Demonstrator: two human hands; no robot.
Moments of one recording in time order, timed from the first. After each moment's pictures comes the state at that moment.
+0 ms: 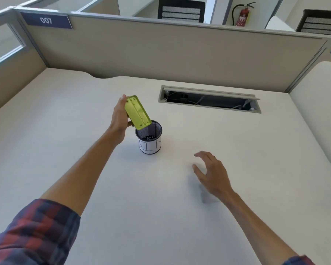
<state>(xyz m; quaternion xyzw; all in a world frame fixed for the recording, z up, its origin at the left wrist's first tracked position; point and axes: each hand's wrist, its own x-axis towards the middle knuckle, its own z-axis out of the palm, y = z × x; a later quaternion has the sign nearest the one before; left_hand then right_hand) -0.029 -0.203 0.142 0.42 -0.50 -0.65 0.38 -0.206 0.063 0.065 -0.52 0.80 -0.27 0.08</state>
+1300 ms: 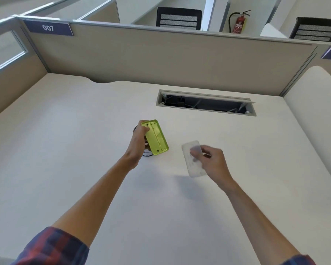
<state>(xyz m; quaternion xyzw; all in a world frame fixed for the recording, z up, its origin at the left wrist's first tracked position) -0.035 -0.119 0.124 0.34 -0.59 -0.67 0.30 -0.209 0.051 0.114 -0.35 0.74 -0.50 0.27</state>
